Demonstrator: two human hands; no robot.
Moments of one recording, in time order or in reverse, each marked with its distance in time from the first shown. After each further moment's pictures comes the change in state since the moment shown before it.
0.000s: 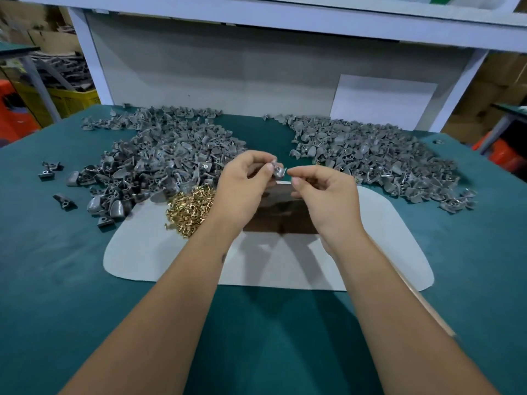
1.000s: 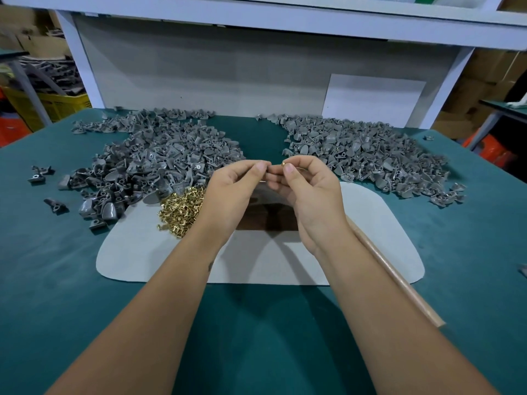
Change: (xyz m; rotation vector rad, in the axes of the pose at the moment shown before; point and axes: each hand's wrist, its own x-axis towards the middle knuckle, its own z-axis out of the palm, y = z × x) left_hand -0.015 -0.001 -0.008 -0.024 -0.062 0.029; right_hand -0.007 -0.004 0.011 0.547 -0.049 0.104
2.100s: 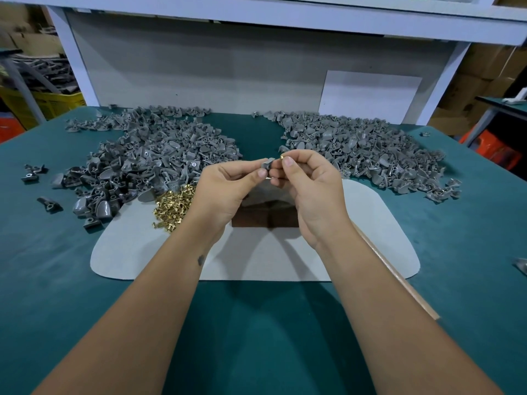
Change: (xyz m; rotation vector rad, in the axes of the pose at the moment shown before) left_hand 0.000 0.000 -0.004 -0.172 -0.076 0.011; right_hand 0.000 -0.008 -0.004 -0.001 -0.006 -0.037
